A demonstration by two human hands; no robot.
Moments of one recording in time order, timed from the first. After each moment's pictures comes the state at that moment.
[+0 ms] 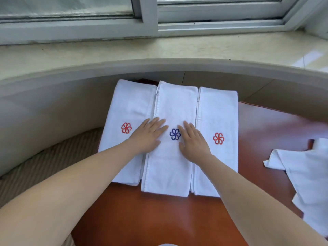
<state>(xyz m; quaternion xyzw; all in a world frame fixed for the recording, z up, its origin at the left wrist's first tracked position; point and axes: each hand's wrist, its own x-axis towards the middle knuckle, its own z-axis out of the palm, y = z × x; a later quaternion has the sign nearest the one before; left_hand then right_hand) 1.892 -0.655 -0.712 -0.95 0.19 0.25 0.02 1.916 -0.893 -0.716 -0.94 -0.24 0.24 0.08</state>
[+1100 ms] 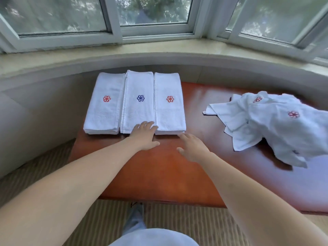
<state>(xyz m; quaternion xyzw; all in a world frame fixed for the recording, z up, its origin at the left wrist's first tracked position) 1.621 -0.844 -0.586 -0.97 0.12 0.21 -0.03 1.603 -1.083 -0.581 -0.96 -0.14 0.22 0.10</state>
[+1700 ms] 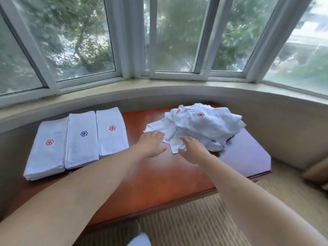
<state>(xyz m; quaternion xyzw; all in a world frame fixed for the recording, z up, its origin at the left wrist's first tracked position) 1.543 -1.132 -0.452 -0.95 0.29 0.09 -0.06 1.466 -1.337 -0.447 -0.98 0.03 0.09 0.15</state>
